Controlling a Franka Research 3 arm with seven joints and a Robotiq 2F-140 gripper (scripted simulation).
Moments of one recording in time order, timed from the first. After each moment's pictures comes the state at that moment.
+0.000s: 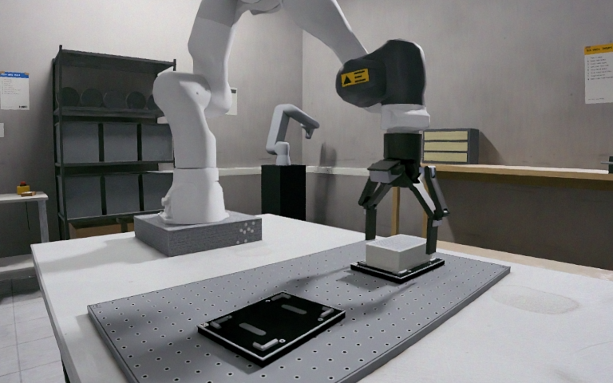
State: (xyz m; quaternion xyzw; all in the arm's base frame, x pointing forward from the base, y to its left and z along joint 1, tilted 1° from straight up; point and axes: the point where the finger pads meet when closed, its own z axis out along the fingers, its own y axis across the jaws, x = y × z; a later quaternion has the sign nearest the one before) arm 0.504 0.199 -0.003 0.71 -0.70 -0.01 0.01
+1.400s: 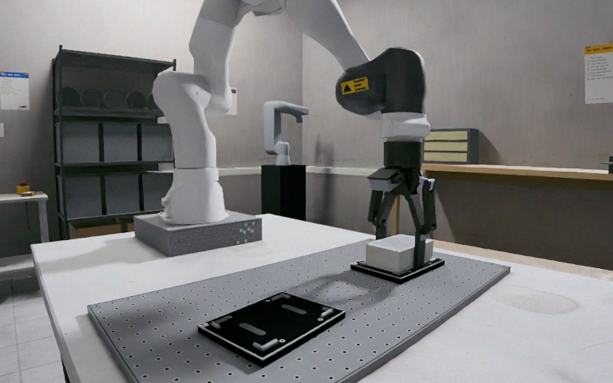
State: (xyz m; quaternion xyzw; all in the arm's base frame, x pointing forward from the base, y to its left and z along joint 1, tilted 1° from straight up) arm 0.505 0.200 -0.018 0.71 -0.71 -0.01 0.01
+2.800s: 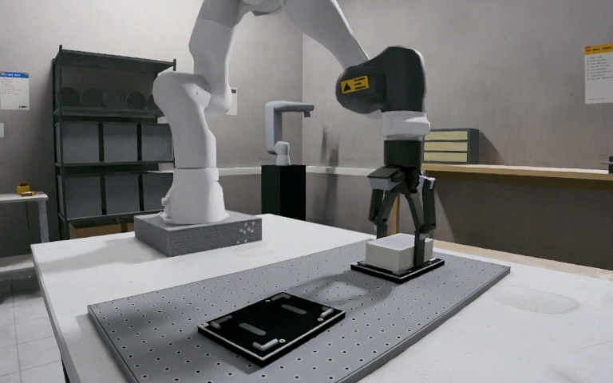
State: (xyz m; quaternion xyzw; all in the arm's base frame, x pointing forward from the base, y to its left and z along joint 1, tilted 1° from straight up) arm 0.505 0.200 -0.016 0.71 -0.71 -0.01 0.00
